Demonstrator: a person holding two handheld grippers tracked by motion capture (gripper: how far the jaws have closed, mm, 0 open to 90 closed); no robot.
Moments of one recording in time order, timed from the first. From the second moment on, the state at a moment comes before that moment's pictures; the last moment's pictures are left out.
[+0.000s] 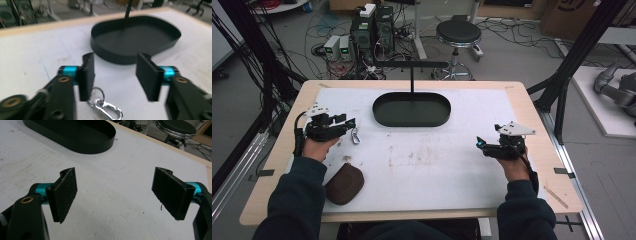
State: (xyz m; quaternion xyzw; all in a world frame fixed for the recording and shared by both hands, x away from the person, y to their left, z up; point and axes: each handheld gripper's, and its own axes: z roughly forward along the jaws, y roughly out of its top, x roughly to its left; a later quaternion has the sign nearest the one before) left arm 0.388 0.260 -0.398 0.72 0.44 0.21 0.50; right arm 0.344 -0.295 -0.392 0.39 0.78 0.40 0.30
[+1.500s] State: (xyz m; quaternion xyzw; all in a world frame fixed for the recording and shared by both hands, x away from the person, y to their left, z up) left arm 0.413 0.270 -0.435 0.73 0.53 0.12 0.41; right arm 0.343 -0.293 -0.395 0.39 0.78 0.39 0.29
